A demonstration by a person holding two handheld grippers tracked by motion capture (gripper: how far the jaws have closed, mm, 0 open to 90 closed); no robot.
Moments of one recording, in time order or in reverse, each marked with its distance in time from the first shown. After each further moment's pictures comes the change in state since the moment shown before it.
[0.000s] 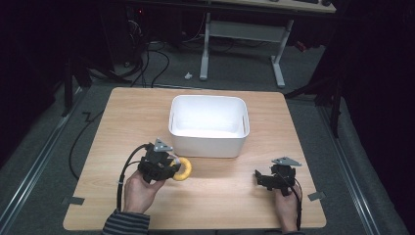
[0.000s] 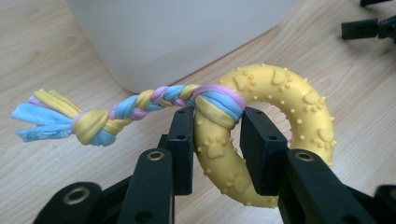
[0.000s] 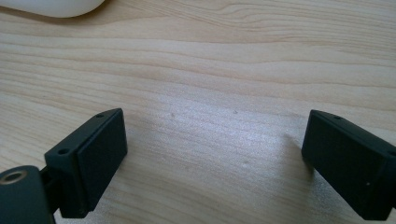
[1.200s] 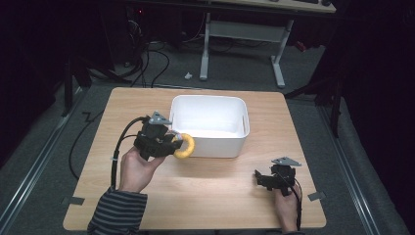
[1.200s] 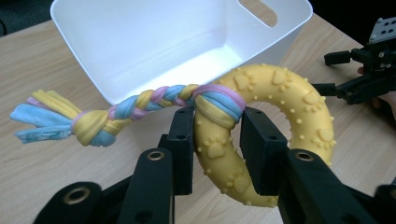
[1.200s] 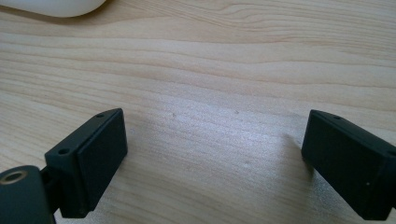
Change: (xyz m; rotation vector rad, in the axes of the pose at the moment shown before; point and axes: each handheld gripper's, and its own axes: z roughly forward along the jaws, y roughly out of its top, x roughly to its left) left arm 0.001 0.069 -0.047 -0.085 -0.006 0.058; right arm 0.000 0.000 0.000 0.000 0.002 -0.002
